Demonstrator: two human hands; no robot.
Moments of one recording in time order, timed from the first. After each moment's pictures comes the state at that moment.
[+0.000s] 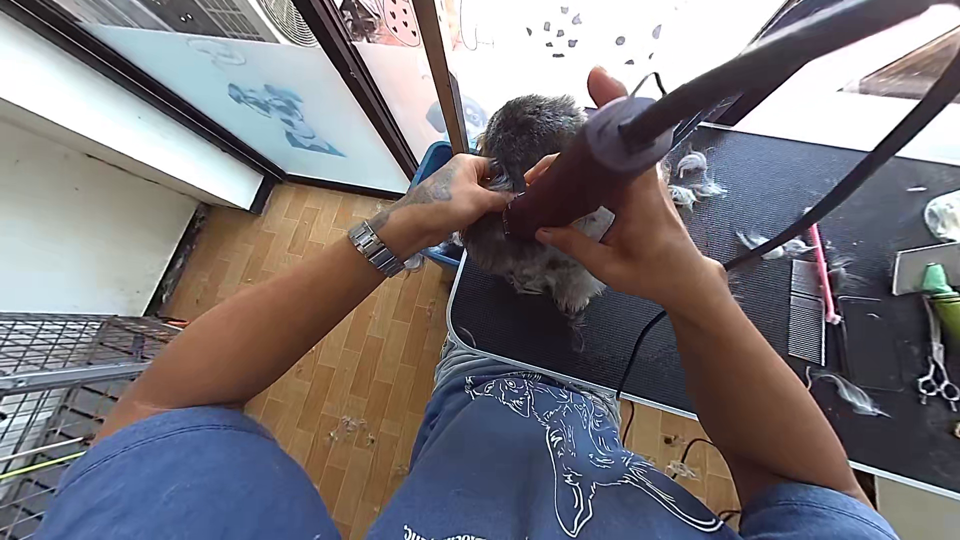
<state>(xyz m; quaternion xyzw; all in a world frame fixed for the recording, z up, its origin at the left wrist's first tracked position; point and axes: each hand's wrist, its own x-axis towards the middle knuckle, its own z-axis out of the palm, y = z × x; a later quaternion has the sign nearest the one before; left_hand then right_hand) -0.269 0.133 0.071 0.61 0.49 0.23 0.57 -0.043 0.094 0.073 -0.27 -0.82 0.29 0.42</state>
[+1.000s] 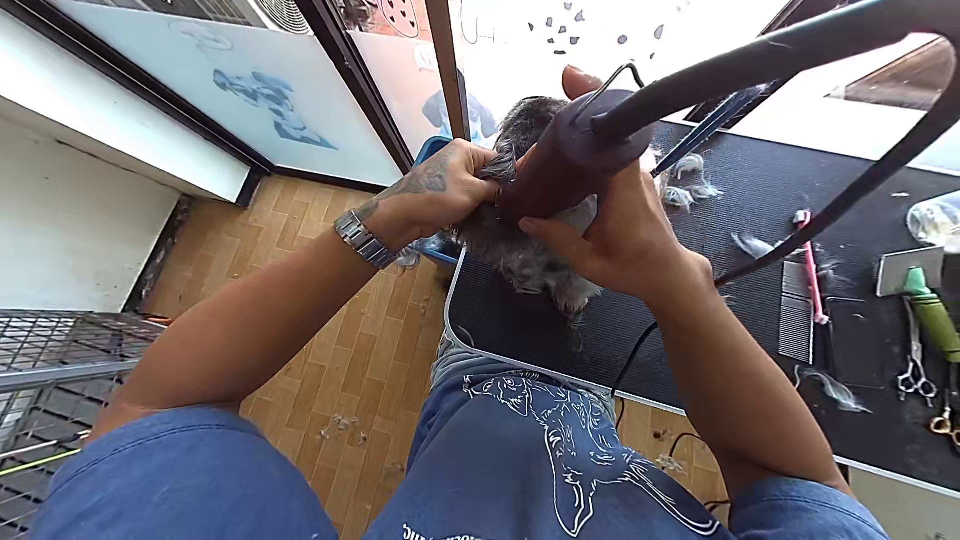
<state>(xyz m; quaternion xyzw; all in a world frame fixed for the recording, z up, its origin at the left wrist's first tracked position) -0.283 0.136 0.081 0.66 0.45 0.24 0.55 -0.064 0.100 0.078 -0.29 -0.84 0.19 0.41</state>
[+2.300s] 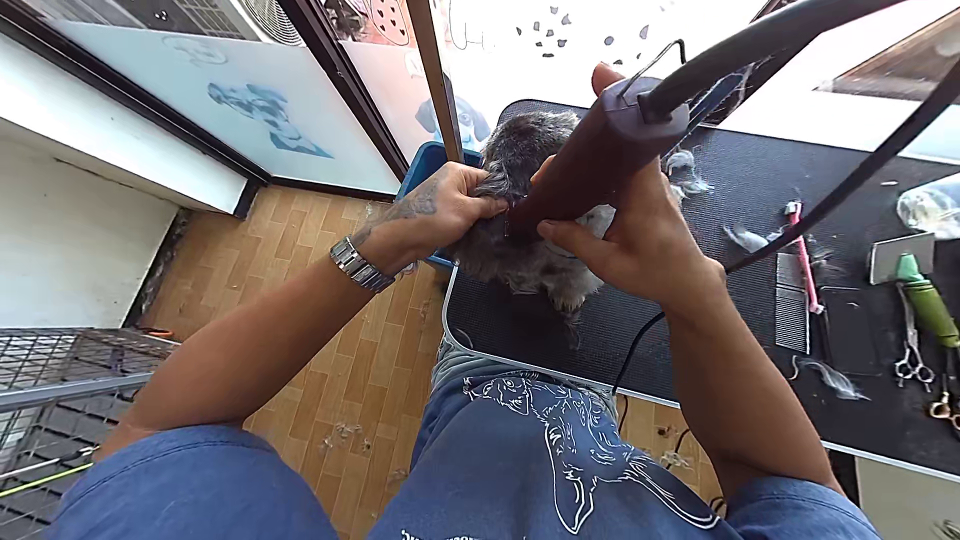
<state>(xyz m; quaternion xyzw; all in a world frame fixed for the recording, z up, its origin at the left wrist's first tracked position) -0.276 0.121 0.081 0.62 0.47 0.23 0.59 -0.043 0.088 0.077 -0.33 -0.81 0.25 0.41</state>
